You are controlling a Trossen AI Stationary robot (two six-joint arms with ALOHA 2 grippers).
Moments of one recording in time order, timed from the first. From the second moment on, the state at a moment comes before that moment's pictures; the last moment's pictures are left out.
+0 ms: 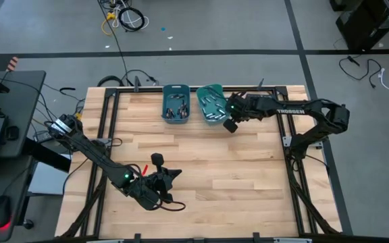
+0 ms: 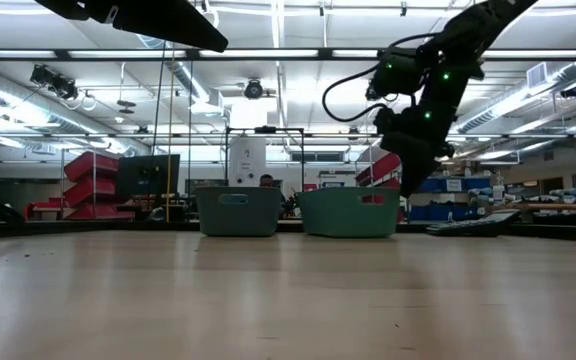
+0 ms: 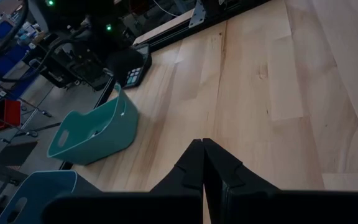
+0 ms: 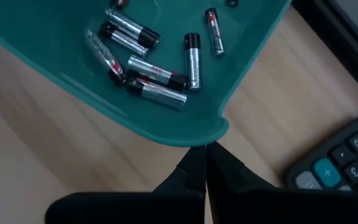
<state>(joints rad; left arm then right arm) -0.65 1.55 0.96 -0.12 -1.00 -0.11 -0.44 1.49 0.89 -0.54 0.24 0.22</state>
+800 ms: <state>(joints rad) -0.65 1.59 0.96 0.17 -1.00 -0.12 -0.60 1.49 0.89 -0.60 0.18 0.07</state>
